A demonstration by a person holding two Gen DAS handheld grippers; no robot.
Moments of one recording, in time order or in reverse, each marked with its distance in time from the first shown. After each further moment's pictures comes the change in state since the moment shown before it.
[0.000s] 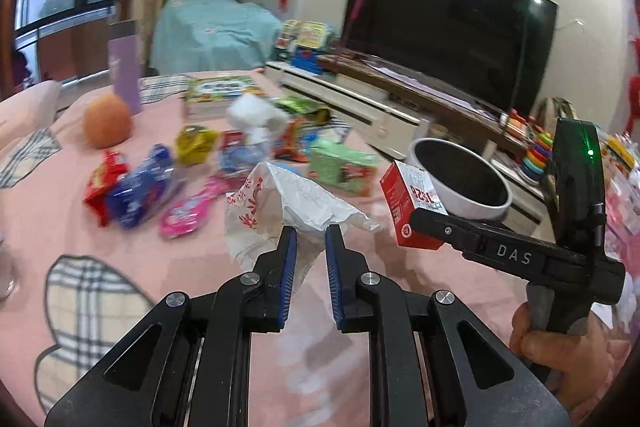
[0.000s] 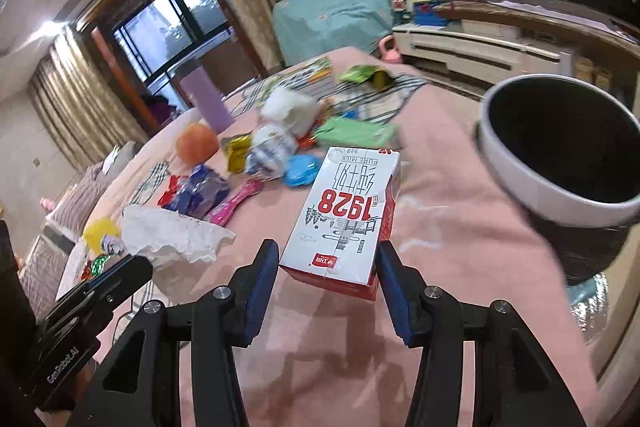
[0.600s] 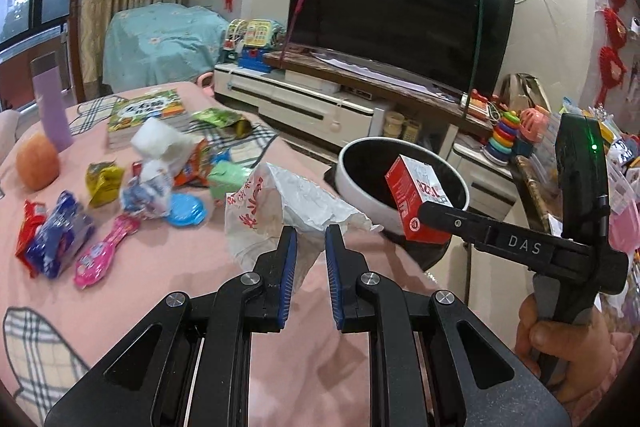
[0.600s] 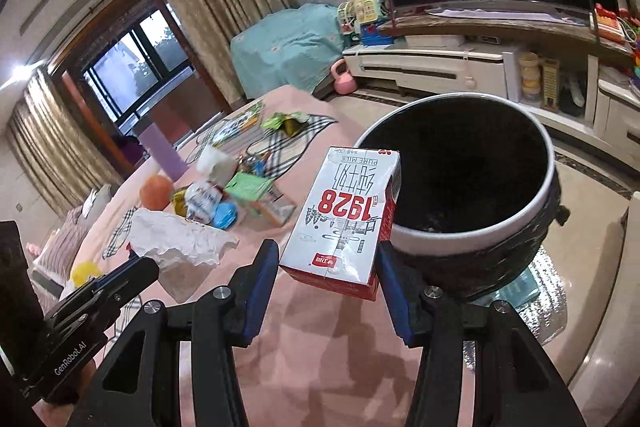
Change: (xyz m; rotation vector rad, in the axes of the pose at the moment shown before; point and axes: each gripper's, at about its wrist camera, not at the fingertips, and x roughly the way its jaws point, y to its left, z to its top) left arm 0.043 -0.070 0.031 0.099 0.018 -0.116; right arm -0.043 -0.076 0.021 0.099 -0.082 -0.088
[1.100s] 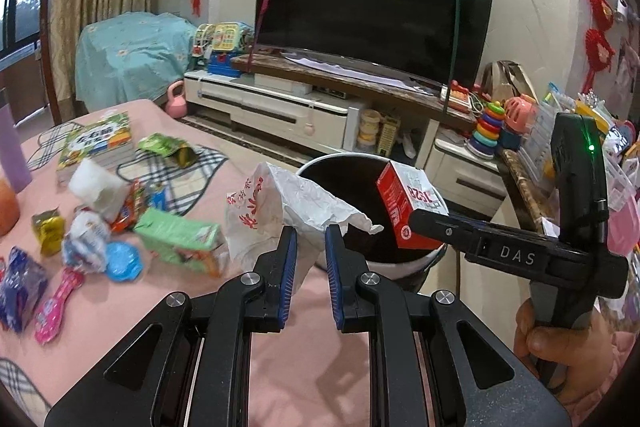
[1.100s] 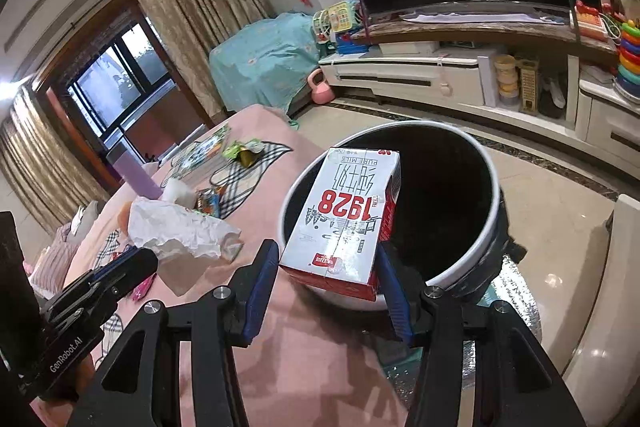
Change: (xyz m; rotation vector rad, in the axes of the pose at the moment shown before) left arm 0.053 -0.050 0.036 0.074 0.013 -0.058; right arm 0.001 -0.053 0.034 0.041 -0.015 -0.045
